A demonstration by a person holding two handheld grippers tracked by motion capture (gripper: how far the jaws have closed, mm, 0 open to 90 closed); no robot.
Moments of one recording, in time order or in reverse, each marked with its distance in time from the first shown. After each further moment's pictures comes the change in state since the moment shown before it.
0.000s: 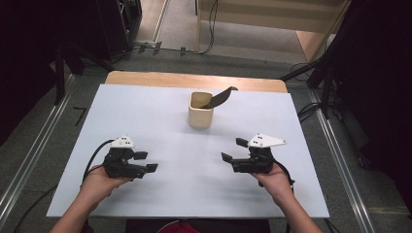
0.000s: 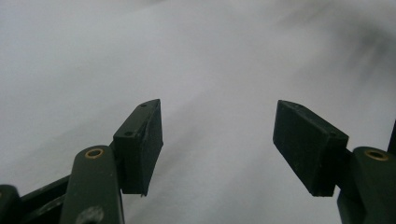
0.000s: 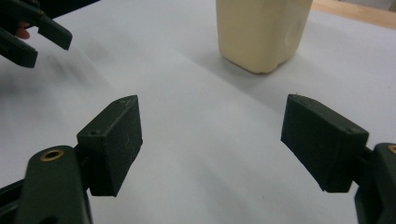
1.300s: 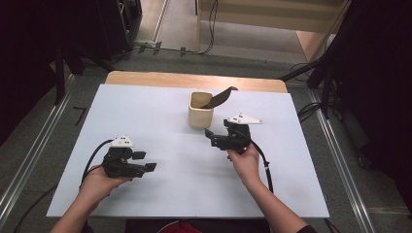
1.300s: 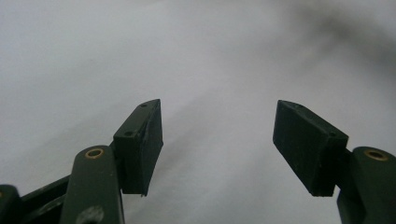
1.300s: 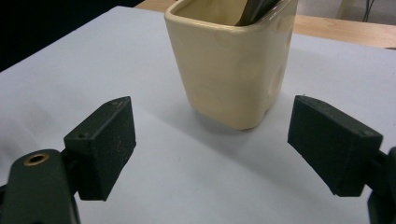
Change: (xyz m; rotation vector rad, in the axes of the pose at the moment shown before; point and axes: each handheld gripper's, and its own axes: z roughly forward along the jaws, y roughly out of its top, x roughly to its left) left arm 0.002 -0.001 0.000 0.009 0.039 -0.022; right arm -0.001 0.045 0.066 -0.043 -0.138 0.144
